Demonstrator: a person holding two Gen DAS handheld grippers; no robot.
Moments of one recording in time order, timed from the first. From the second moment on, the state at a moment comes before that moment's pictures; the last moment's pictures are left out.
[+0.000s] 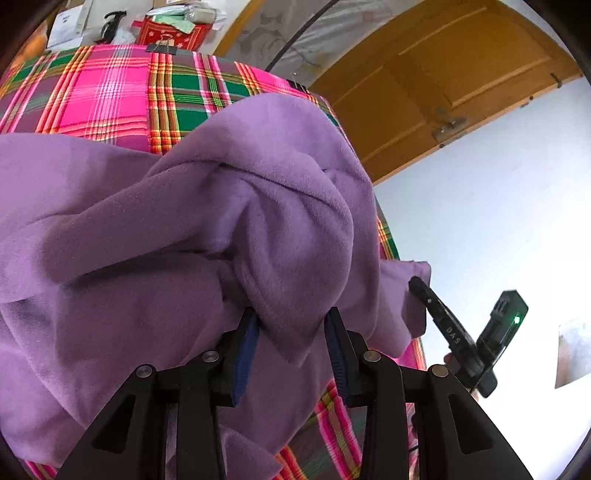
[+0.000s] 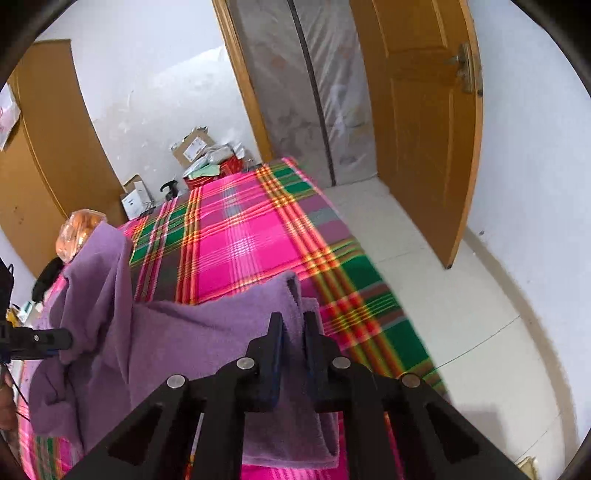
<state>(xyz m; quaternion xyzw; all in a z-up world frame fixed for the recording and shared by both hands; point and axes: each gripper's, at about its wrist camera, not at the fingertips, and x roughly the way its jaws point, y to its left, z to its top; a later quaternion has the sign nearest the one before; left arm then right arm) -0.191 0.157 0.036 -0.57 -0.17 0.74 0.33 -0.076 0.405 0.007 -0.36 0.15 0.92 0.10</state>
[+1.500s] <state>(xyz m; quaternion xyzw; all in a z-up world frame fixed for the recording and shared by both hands) -0.206 0.119 0.045 -0.53 -0.20 0.75 0.33 -0.135 0.277 0.045 -0.33 -0.07 0.94 0.02</state>
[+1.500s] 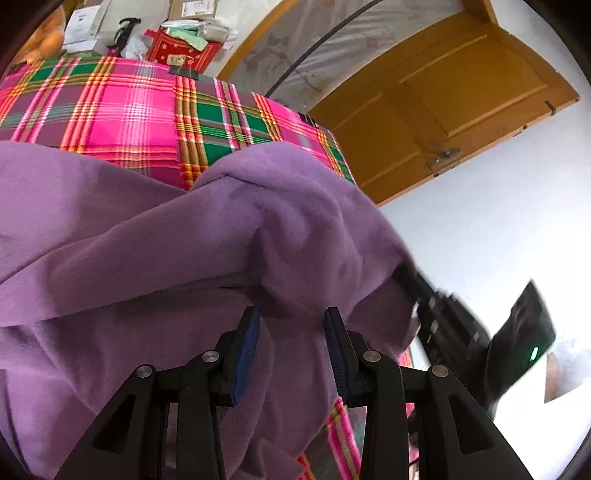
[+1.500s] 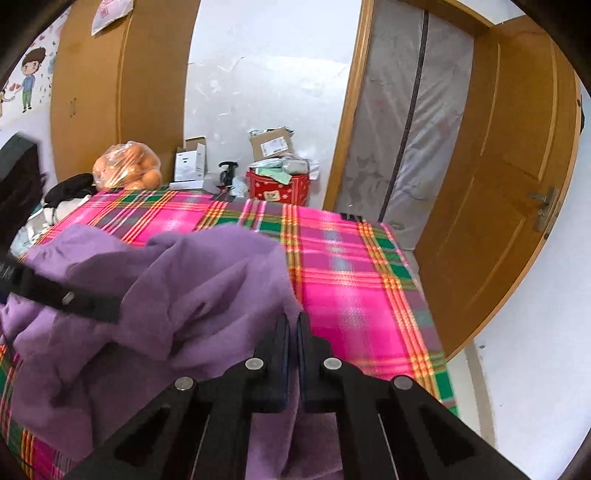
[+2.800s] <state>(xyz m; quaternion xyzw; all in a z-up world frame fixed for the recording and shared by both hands) -0.101 -0.096 0.044 -0.50 -0.27 0.80 0.16 -0.127 0.243 0.094 -0.32 -0.06 0.94 0.06</state>
